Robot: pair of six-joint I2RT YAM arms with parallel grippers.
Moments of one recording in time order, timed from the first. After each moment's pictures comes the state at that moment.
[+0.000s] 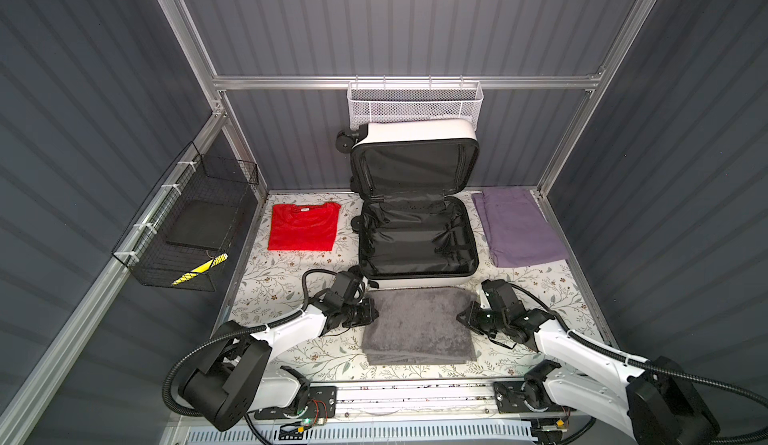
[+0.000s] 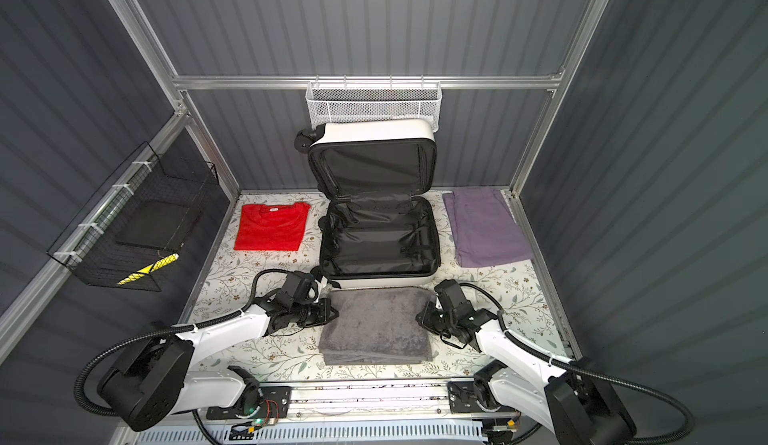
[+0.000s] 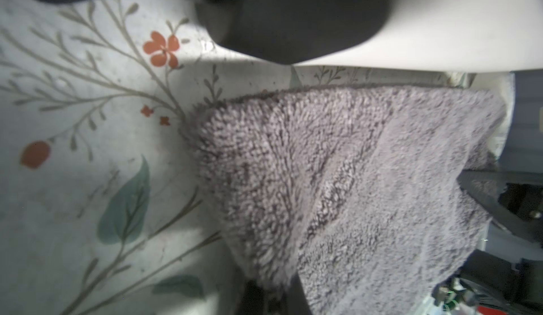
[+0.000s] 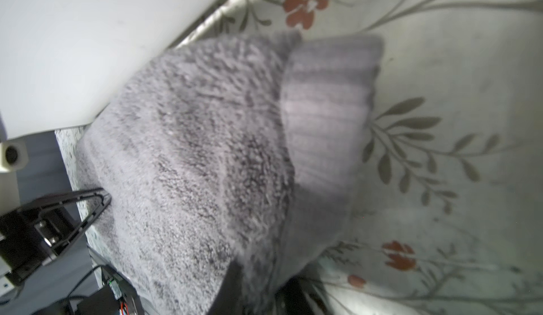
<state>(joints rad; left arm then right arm) -0.59 1.30 0.49 -0.17 0.34 -0.65 0.51 1.02 0.34 -0.25 -0.26 0.91</state>
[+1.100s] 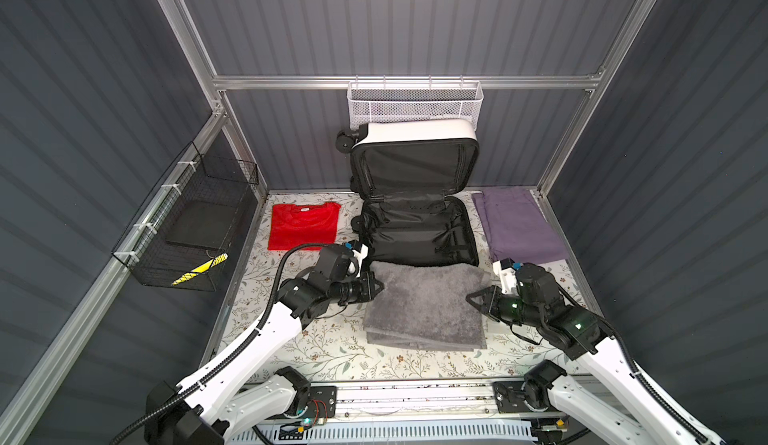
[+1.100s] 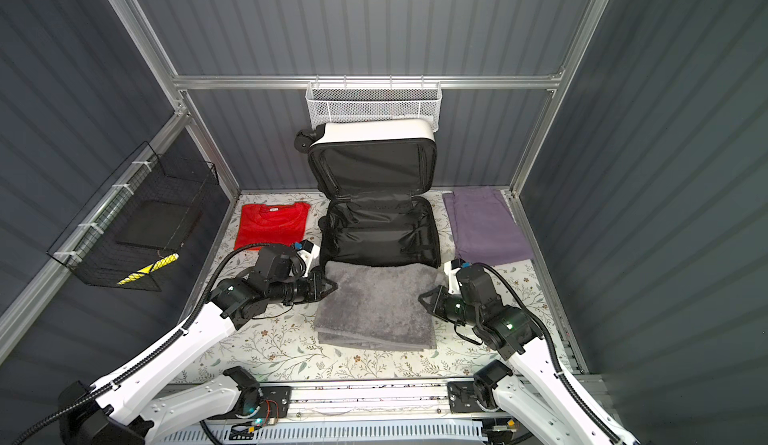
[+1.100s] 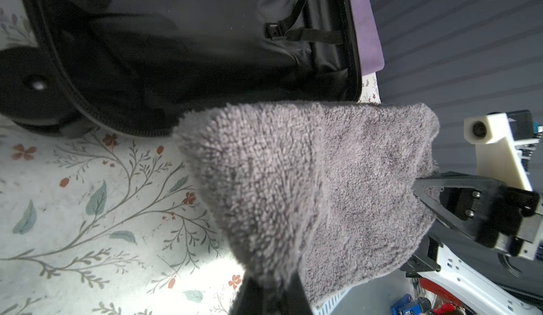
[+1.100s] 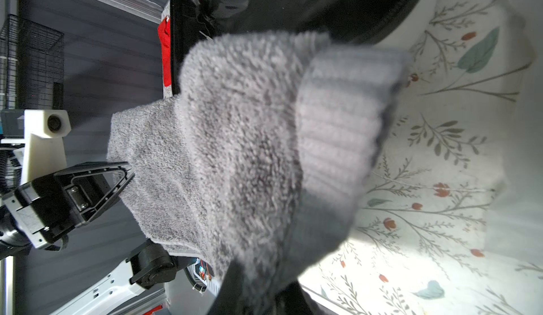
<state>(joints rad) -0.63 1.06 0.91 -0.60 0.32 -0.66 0.51 0.72 0.71 -0.69 -0.31 0.89</state>
